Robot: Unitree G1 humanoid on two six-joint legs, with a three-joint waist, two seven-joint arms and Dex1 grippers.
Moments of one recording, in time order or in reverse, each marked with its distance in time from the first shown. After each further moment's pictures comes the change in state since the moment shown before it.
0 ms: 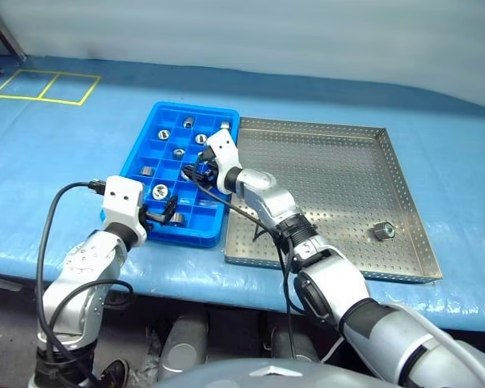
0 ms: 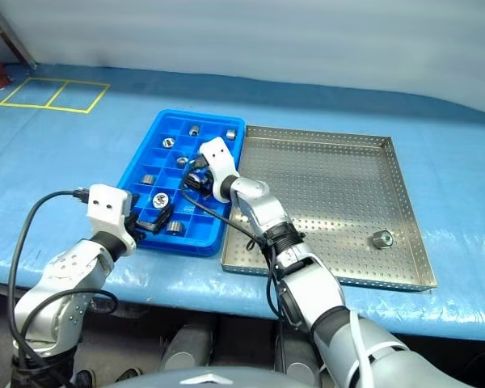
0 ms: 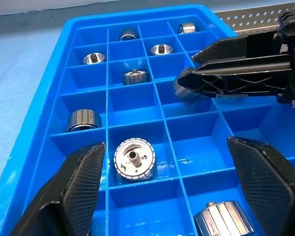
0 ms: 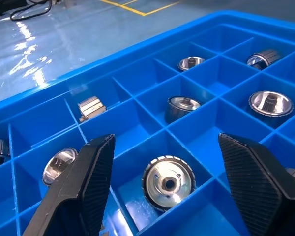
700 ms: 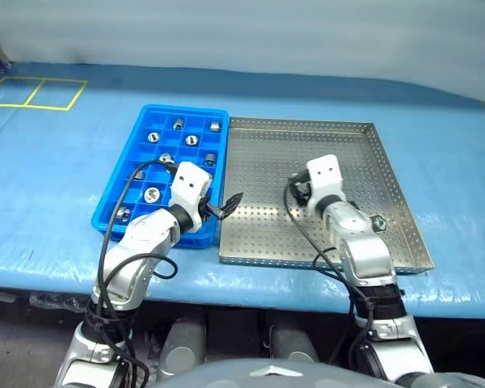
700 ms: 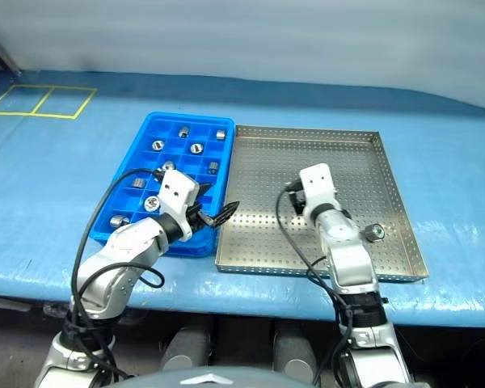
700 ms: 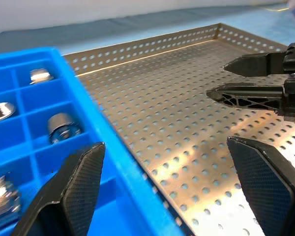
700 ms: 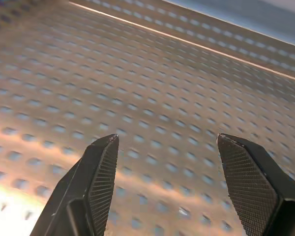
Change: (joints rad) left arm -0.242 -0.077 -0.298 0.193 0.006 -0.076 -0.150; right arm 0.593 -0.316 -0.164 -0.875 -0.170 0.440 -0.347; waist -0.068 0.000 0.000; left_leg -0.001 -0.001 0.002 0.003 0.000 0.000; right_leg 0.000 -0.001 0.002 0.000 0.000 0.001
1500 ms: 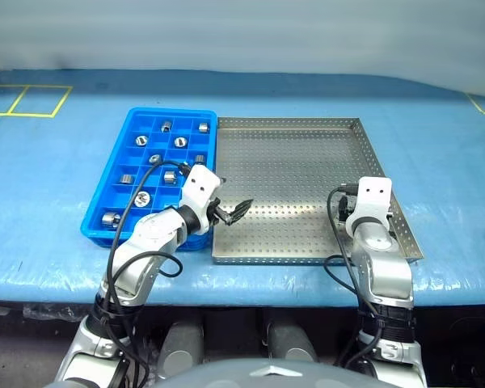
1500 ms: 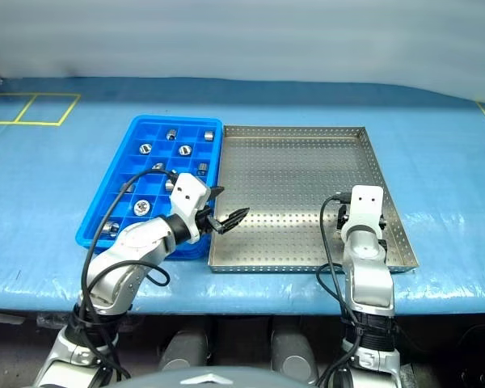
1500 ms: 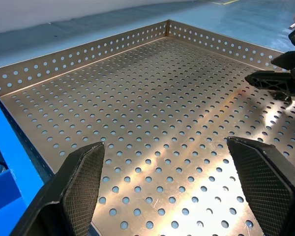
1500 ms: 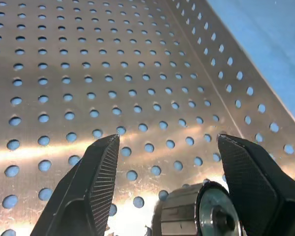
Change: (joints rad) left arm -0.017 0.009 -0.043 0.021 0.013 -0.027 -0.044; right arm 0.102 0.103 -0.199 -0.075 -0.029 0.129 -0.231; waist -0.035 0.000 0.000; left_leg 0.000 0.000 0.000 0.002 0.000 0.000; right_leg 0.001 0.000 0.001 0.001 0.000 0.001
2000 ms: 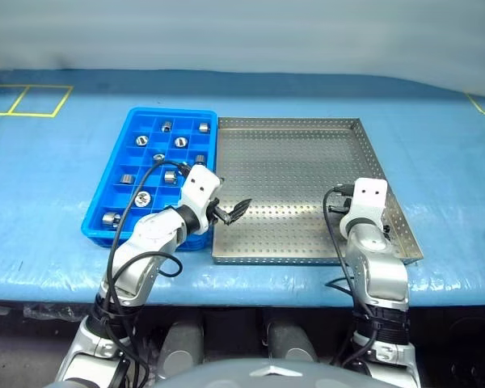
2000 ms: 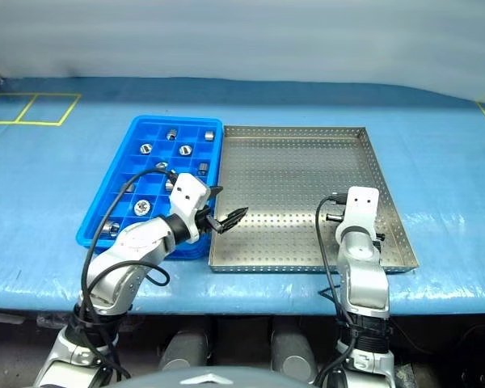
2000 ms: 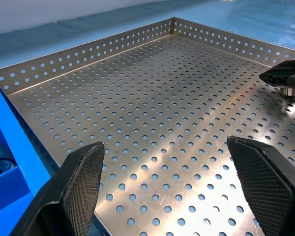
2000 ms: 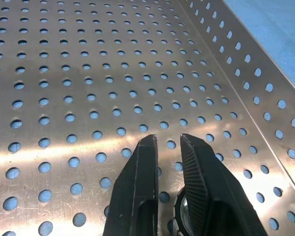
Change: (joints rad) left arm 0.001 -0.002 0.001 0.000 0.018 0.000 0.000; right arm 0.002 0.023 0.017 -0.020 0.012 0.003 -0.010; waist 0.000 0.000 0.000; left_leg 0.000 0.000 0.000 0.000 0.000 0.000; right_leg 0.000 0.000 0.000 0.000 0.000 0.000
